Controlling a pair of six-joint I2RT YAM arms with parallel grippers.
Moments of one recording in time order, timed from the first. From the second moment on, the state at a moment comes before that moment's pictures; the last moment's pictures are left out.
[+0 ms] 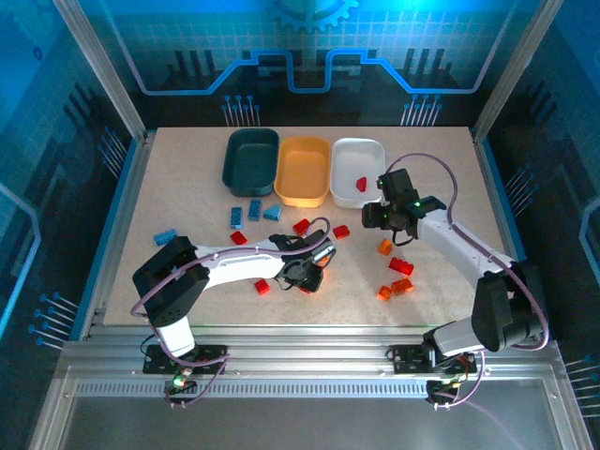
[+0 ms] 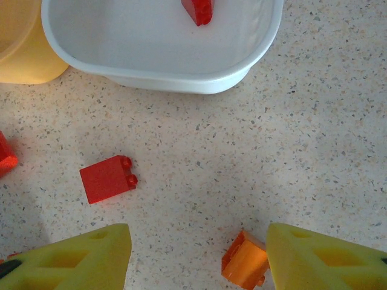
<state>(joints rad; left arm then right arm) -0.93 1.75 1.08 -0.61 -0.04 -0.58 0.34 1.43 1.02 -0.59 0.08 0.32</state>
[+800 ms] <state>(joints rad) -0.77 2.05 1.90 -0.73 0.00 -0.47 0.13 1.28 0.81 -0.48 -0.02 0.47</state>
